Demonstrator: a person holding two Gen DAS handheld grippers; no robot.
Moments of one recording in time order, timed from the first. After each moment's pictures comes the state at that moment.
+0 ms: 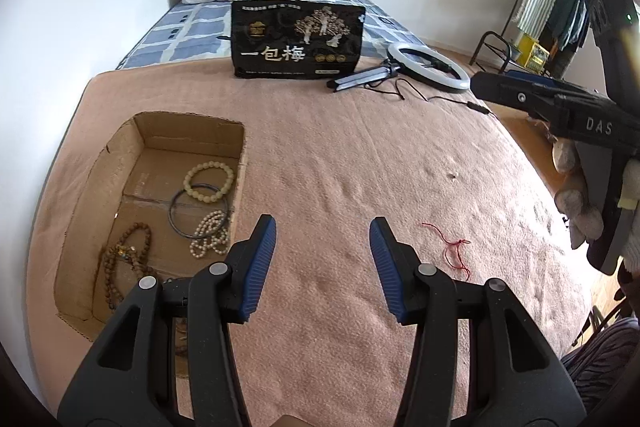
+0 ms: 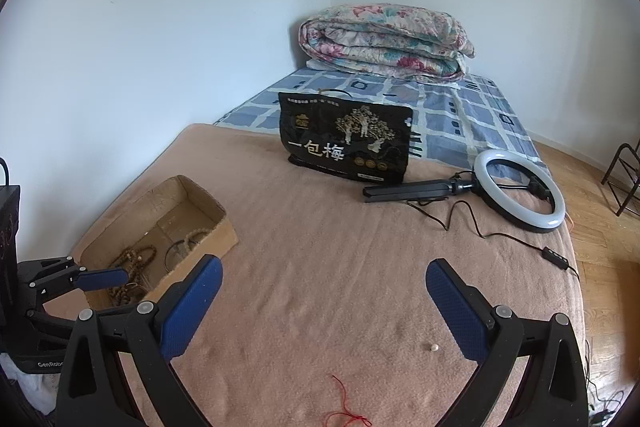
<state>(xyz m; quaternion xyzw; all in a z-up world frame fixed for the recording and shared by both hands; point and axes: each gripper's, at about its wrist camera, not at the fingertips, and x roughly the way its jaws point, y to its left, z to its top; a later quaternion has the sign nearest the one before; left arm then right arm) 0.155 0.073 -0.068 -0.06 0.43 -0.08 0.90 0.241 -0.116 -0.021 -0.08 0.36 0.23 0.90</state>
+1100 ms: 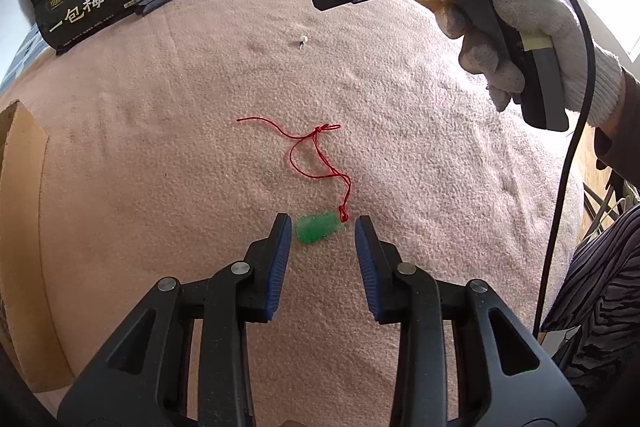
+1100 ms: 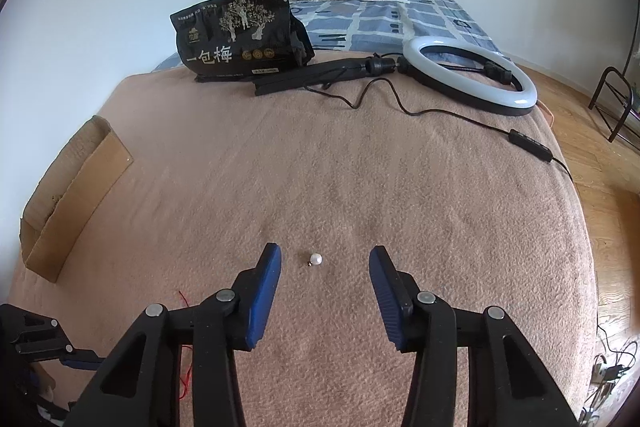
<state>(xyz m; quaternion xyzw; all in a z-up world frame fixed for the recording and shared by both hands) 0.145 -0.095 -0.163 0.06 0.51 -0.25 0.82 0.281 -0.246 -0.138 -0.05 0.46 0.19 0.87</state>
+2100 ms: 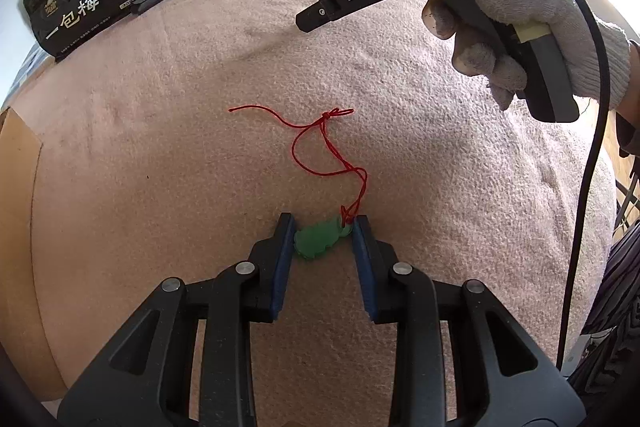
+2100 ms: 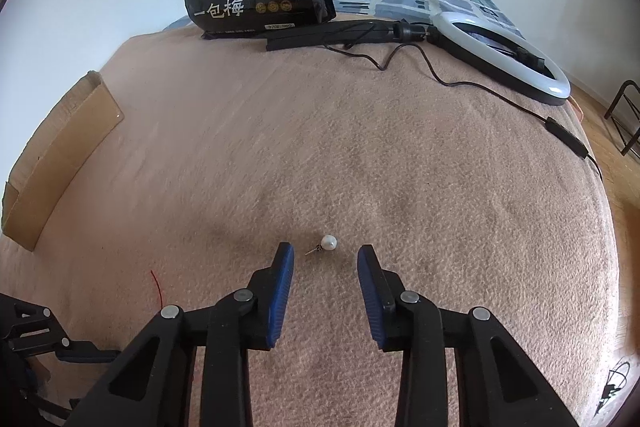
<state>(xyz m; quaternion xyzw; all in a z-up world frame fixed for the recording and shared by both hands) 0.152 -0.111 -0.188 0.09 0.50 -0.23 0.83 0.290 -0.223 -0.182 -0.09 0.48 0.21 0.85</state>
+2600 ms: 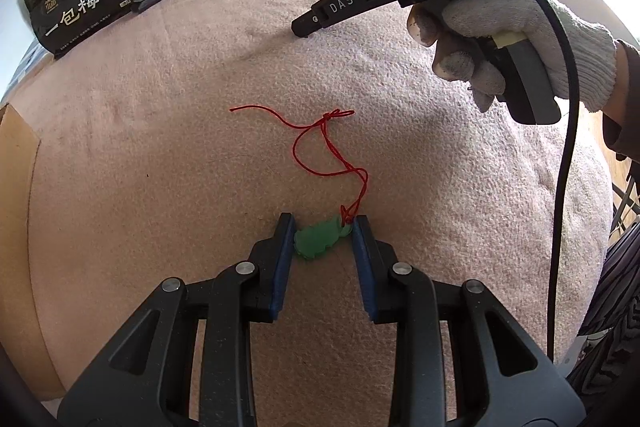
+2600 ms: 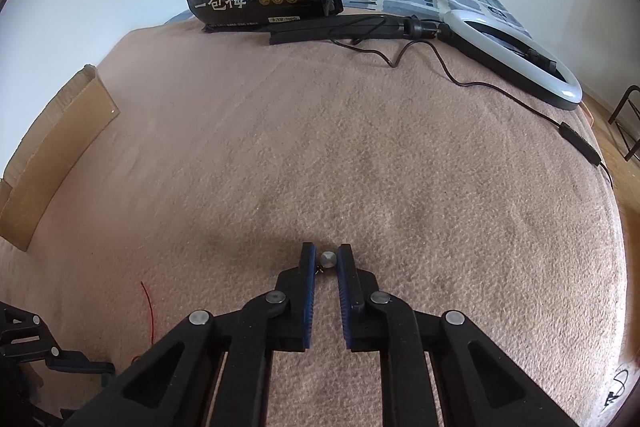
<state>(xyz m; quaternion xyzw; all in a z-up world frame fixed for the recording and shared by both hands) 0.151 -0.110 -0.187 0.09 0.50 -0.23 0.83 0.299 -0.214 -0.193 -0.10 0.48 0.21 0.84</state>
